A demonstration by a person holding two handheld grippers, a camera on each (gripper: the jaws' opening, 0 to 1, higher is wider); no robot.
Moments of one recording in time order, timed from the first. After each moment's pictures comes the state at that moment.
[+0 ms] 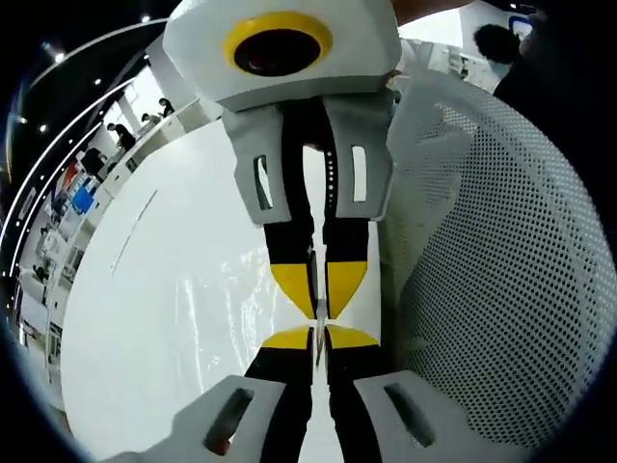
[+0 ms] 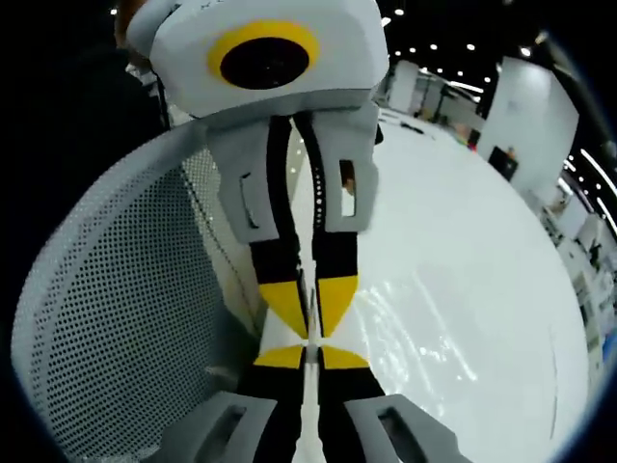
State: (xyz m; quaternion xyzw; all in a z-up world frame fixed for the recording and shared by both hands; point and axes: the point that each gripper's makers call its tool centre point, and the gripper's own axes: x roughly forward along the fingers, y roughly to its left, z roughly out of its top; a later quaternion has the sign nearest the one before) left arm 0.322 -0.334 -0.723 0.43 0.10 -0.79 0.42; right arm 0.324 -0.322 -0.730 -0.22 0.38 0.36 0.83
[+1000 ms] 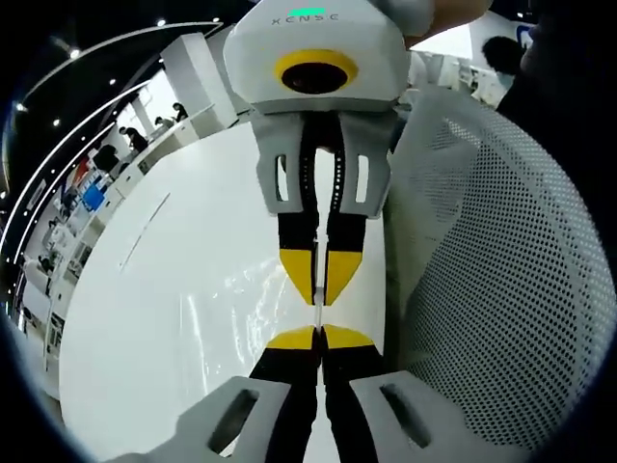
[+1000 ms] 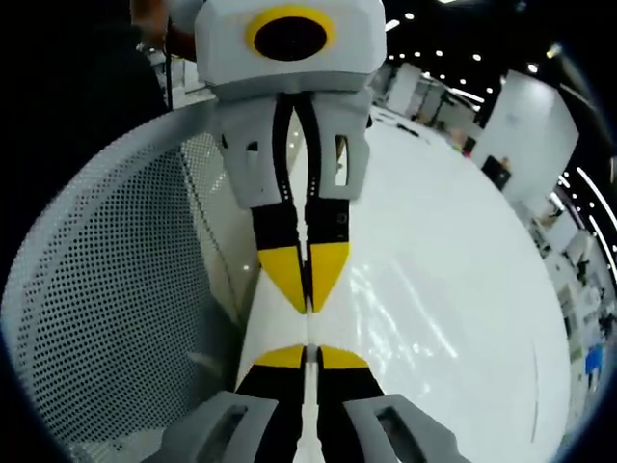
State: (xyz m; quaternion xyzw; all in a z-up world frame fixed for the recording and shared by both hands) left arm 0.328 -0.334 -0.712 0.40 0.10 -0.79 0.46; right arm 0.321 -0.338 -0.730 -0.26 0.37 0.33 0.83
